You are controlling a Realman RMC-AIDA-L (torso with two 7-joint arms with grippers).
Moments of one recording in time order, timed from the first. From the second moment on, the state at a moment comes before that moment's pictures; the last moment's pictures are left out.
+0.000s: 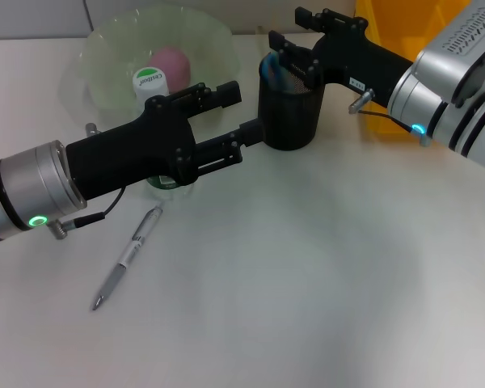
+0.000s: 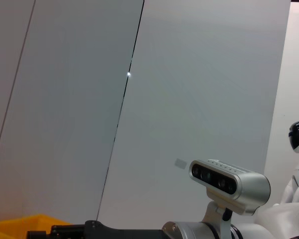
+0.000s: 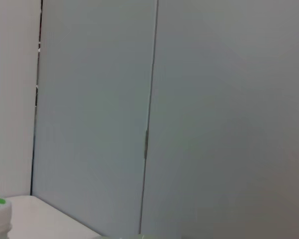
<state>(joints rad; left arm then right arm) -0.49 -2.07 1.10 0.45 1.31 1.59 -1.12 0.81 2.09 -0.99 -0.09 -1.06 -1.05 0.56</state>
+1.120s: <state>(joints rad) -0.44 -2.06 1.10 0.53 1.32 1.60 -1.17 0.49 2.08 -1.00 -0.10 -1.07 -1.58 0.59</state>
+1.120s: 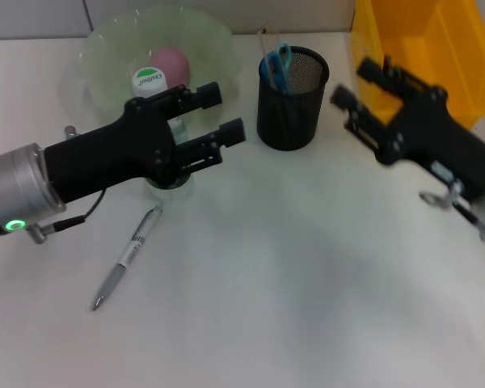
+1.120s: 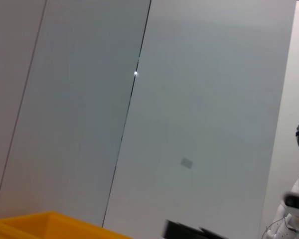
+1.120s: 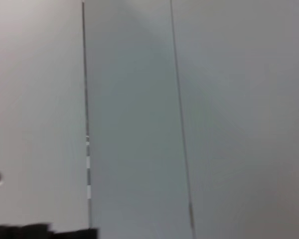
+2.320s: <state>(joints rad) -0.42 -2.07 1.10 1.15 2.11 1.56 -2.23 0.34 2.09 -1.02 -0.06 -1.27 -1.72 0.54</state>
